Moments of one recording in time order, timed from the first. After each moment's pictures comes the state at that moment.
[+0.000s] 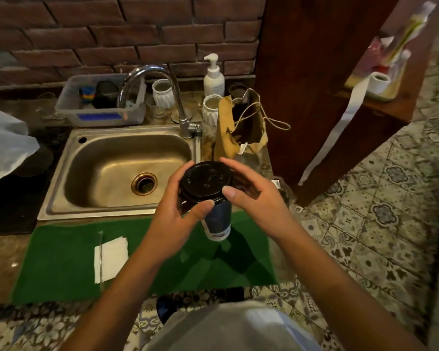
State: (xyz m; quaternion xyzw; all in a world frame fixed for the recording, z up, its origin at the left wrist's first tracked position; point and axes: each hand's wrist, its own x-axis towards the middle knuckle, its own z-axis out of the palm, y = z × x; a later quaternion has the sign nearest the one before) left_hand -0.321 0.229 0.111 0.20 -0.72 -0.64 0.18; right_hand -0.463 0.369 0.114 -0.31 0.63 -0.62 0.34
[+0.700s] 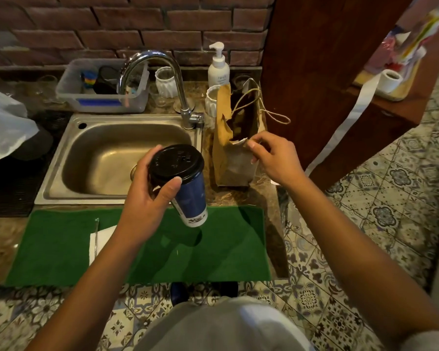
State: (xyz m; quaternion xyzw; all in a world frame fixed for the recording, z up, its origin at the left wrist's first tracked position) left_hand -0.311 0.206 0.108 0.28 -0.74 -0.56 0.25; right_hand -0.571 0.345 0.076 -0.36 0.83 -0.39 0.13
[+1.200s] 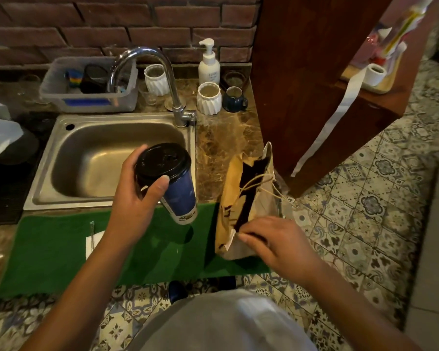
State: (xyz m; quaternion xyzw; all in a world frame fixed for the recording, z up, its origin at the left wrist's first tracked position) left_hand -0.297 0.193 0.105 0.27 -0.73 -0.57 0.27; right_hand -0.436 0.448 0.083 -0.53 0.79 -0.27 0.13
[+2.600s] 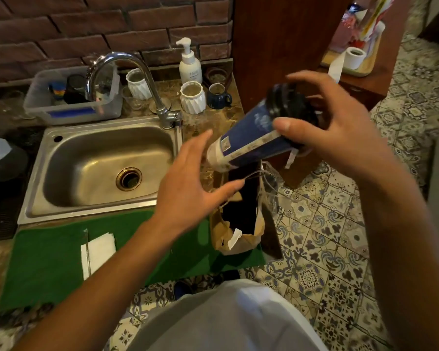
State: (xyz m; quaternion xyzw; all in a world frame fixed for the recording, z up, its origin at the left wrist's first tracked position) left_hand -0.370 0.268 0.143 0.19 -0.92 -0.33 0.12; right_hand -0.534 0.454 0.224 -0.35 0.82 -0.44 0.13
